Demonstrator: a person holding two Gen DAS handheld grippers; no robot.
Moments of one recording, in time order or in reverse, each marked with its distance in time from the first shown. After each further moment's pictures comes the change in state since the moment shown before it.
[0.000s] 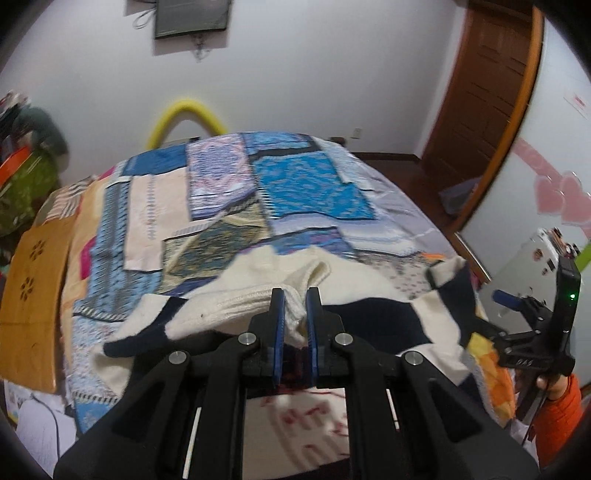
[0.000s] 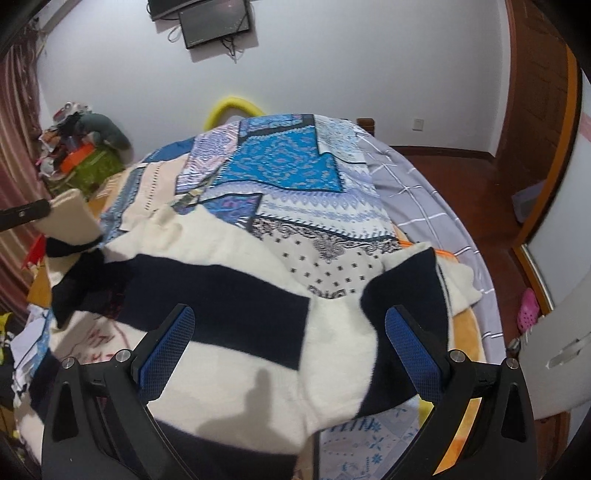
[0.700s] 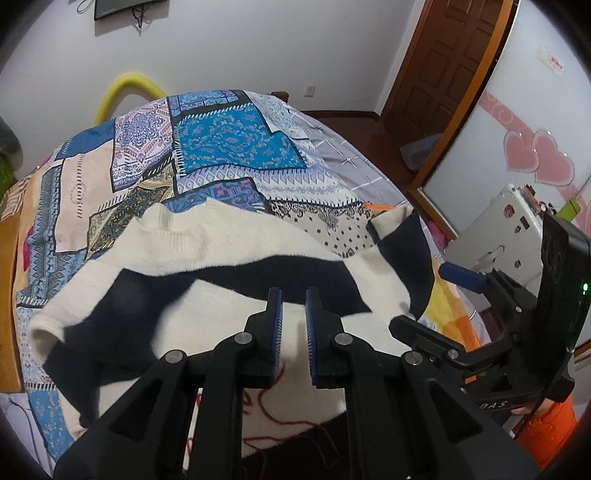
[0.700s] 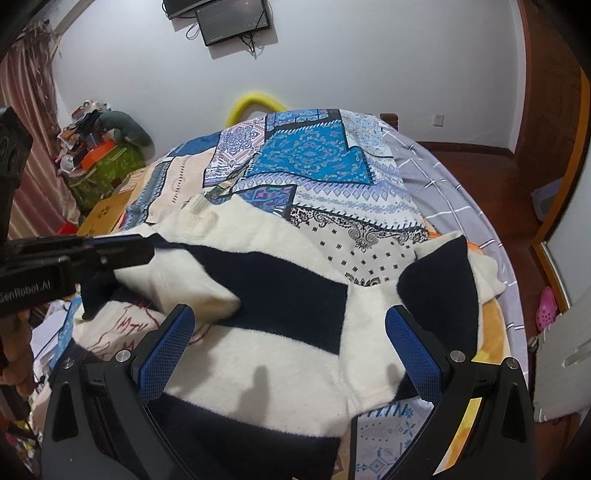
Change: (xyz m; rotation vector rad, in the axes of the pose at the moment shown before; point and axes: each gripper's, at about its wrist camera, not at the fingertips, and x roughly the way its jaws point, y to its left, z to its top) left arm 0.048 -0.087 -0.023 0.074 0.154 -0.120; right arm -0.003 0.021 -0.013 0.004 0.019 0.081
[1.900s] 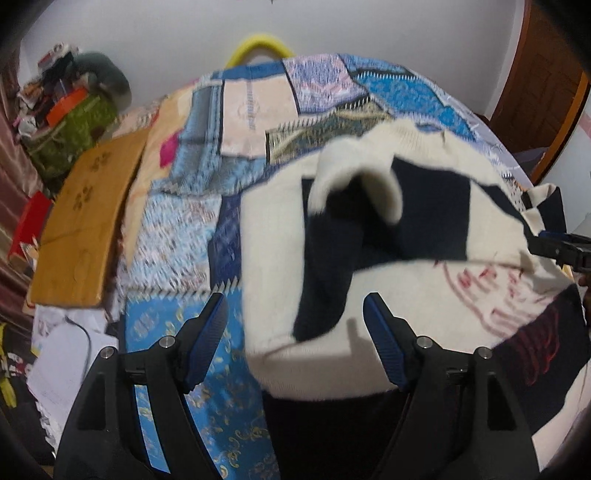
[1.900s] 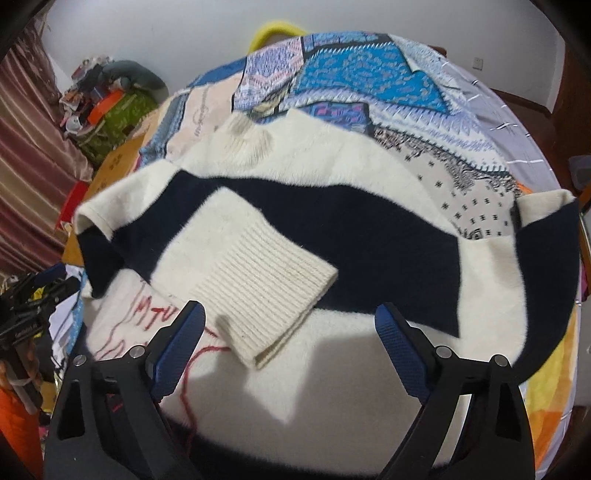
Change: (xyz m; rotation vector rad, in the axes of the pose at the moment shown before) left arm -0.042 0.202 -0.137 -0.207 0.059 0.344; right arm 0.089 0.065 -0.008 -0.001 0.296 0.093
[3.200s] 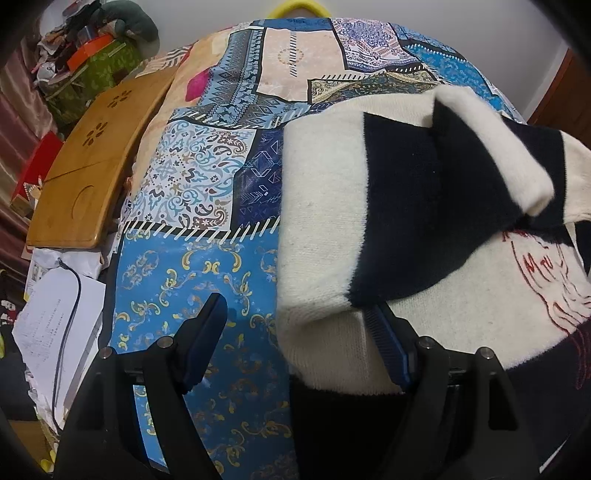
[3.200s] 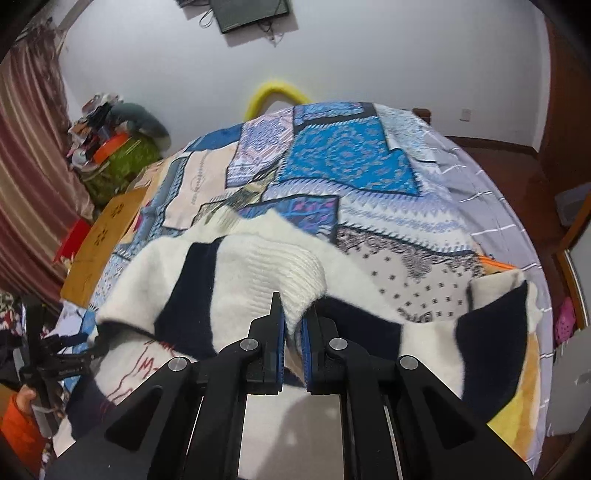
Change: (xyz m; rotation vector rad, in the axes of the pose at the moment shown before) left arm 0.038 0.026 -0.021 -0.135 0.116 0.062; right arm -0.062 -0.027 0.036 -0.024 -0.249 -0.035
